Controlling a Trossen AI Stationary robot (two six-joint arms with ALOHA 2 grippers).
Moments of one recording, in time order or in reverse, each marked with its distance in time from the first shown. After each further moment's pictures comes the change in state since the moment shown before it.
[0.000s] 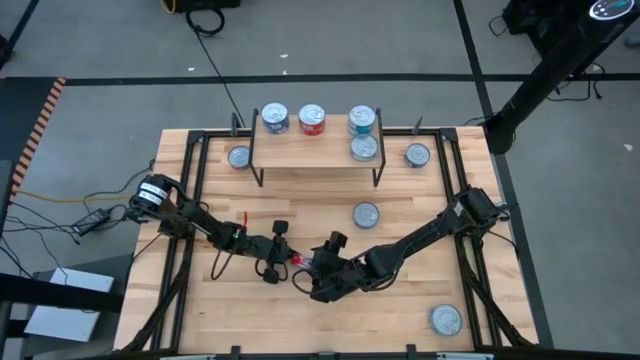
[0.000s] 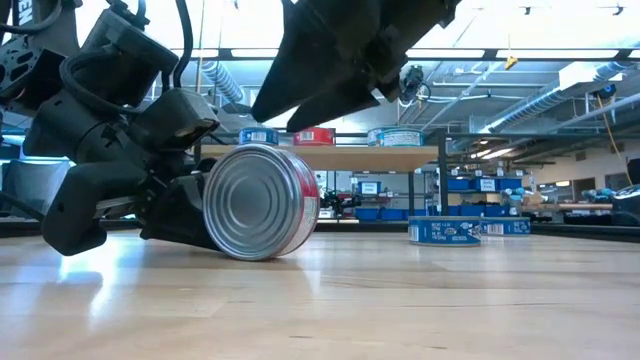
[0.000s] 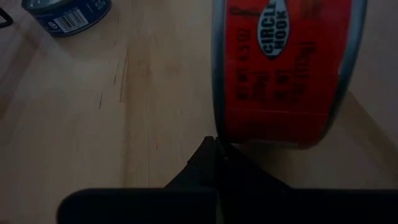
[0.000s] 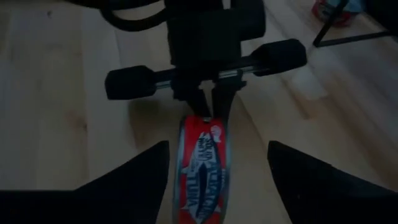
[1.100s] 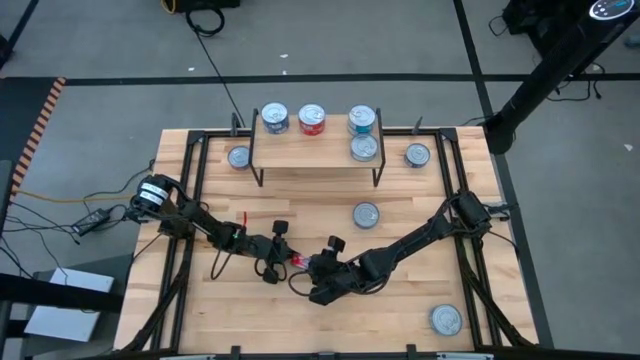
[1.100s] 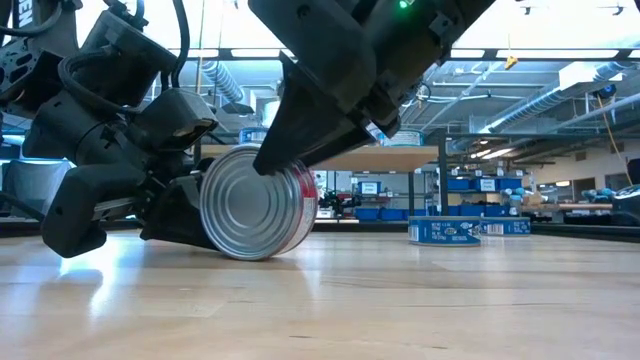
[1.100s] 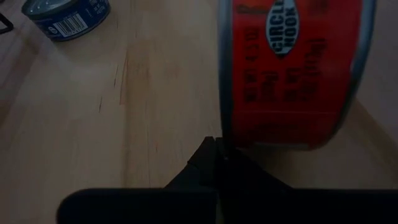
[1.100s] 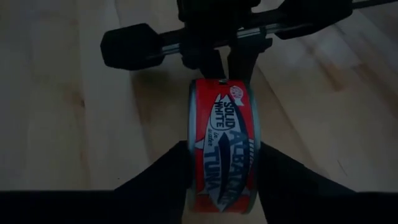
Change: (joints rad) left arm 0.003 0.001 -0.001 0.034 0.000 0.026; right arm -0.012 0.073 0.002 0.013 -0.062 0.057
